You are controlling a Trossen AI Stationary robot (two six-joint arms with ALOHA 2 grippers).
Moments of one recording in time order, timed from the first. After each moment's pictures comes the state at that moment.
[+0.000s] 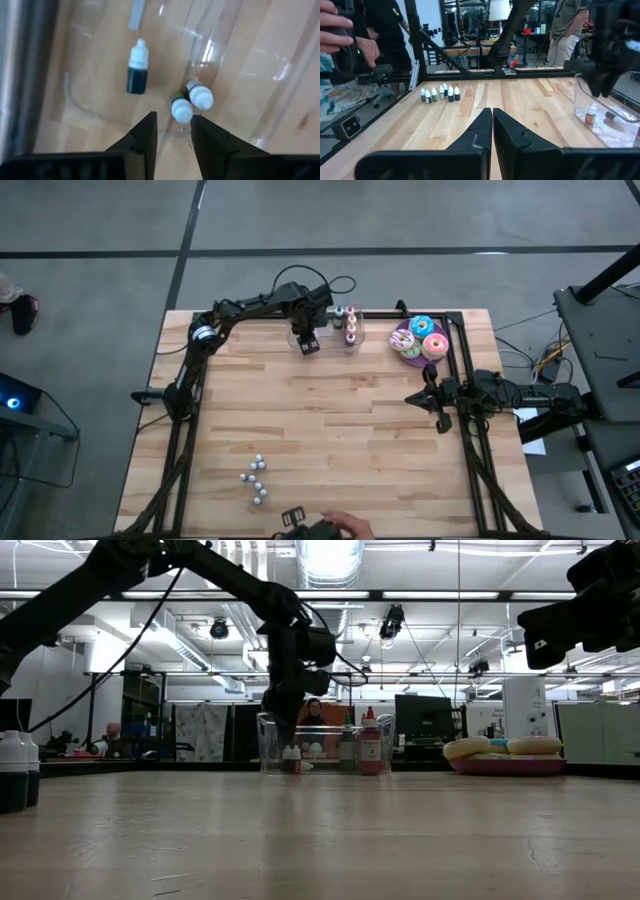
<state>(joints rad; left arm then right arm) 0.56 2.16 1.92 -1.16 0.01 0.22 0.01 0.02 0.02 0.01 -0.10 0.10</state>
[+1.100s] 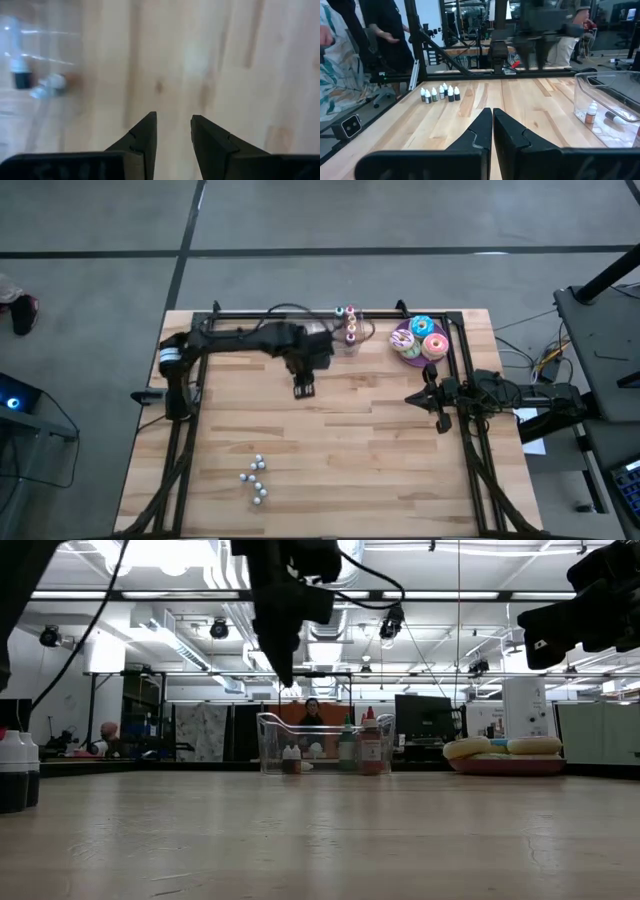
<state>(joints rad) 0.18 1.83 1.68 -1.13 0.01 0.06 0.01 0.02 0.02 0.01 -0.10 0.10</state>
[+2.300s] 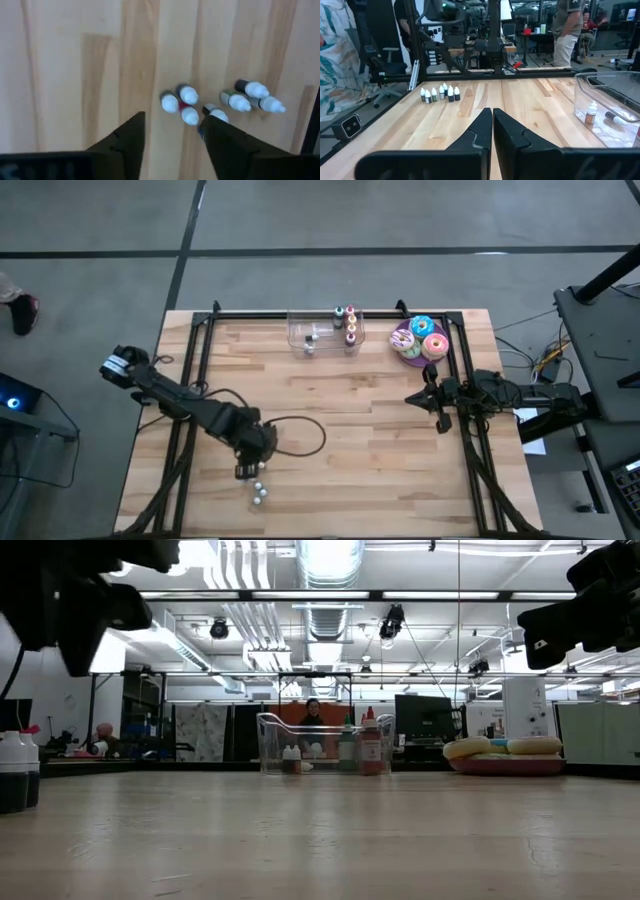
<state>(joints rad) -0.47 1.45 1.12 -0.99 0.03 -0.56 0.01 0.02 0.02 0.01 -0.10 0.10</state>
